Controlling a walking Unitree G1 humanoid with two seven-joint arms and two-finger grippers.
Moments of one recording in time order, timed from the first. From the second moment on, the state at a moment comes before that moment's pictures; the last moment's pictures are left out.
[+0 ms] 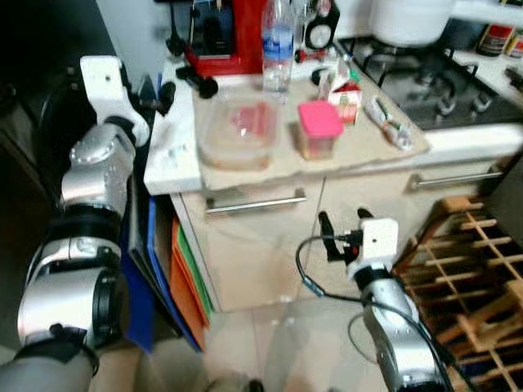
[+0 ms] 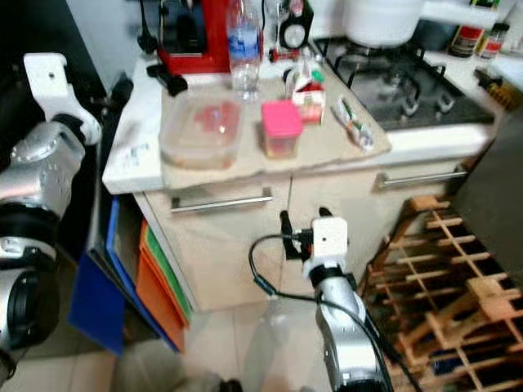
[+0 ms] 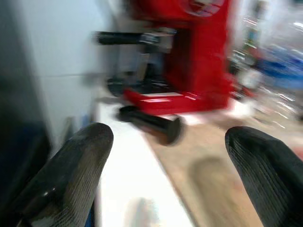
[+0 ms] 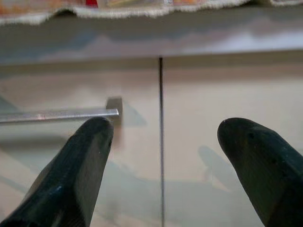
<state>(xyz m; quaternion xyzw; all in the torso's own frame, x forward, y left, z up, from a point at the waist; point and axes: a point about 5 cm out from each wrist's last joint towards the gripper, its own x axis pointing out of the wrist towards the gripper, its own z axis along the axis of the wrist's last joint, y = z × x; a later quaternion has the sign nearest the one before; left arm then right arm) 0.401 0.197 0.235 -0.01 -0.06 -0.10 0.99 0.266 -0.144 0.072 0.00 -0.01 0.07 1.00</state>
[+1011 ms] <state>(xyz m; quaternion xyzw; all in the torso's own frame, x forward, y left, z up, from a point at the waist) 0.414 0.155 0.221 -0.24 0.08 -0.16 0.95 0.266 -0.143 0.075 0.00 -0.01 0.07 1.00</state>
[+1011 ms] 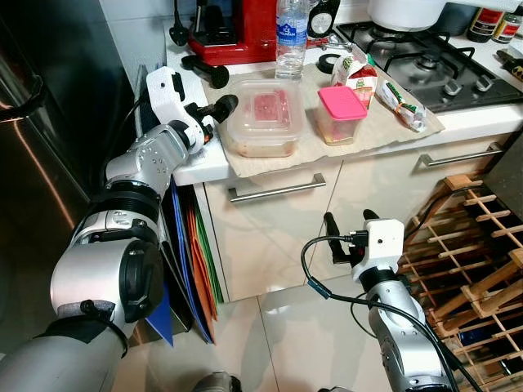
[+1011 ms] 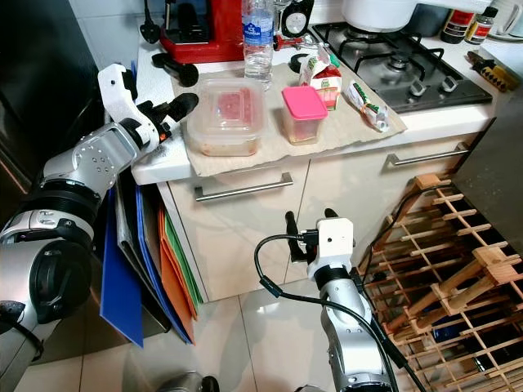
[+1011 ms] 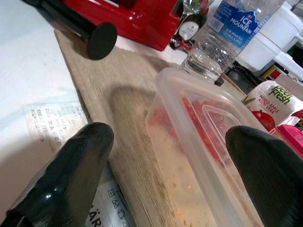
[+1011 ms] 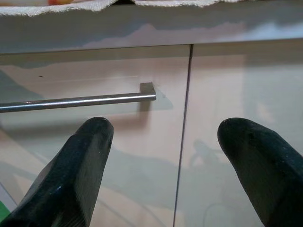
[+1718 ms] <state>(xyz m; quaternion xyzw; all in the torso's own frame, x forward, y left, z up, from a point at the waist) 0.412 0.129 0.220 -0.19 0.08 -0.23 0.95 0.268 -0.142 0.080 0.00 -0.02 0.06 1.00</state>
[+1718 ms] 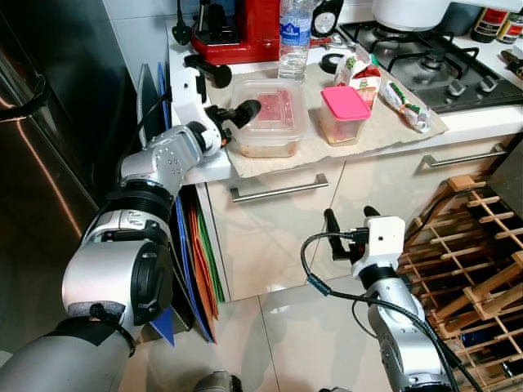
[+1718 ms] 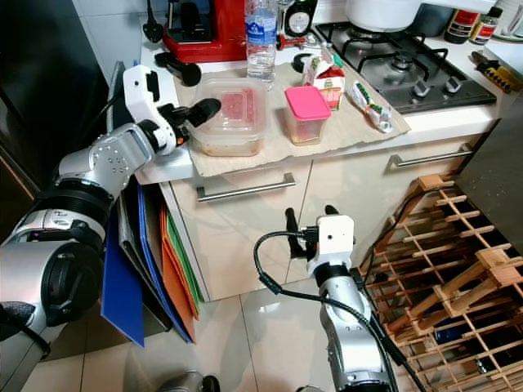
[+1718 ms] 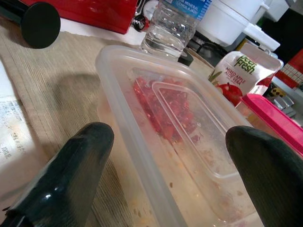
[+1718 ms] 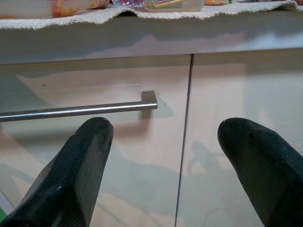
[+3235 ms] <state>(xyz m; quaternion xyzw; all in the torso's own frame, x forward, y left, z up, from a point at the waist) 0.406 0.113 0.218 -0.11 0.07 -0.31 0.94 0.274 -0.139 0.079 0.00 -0.01 0.07 1.00</state>
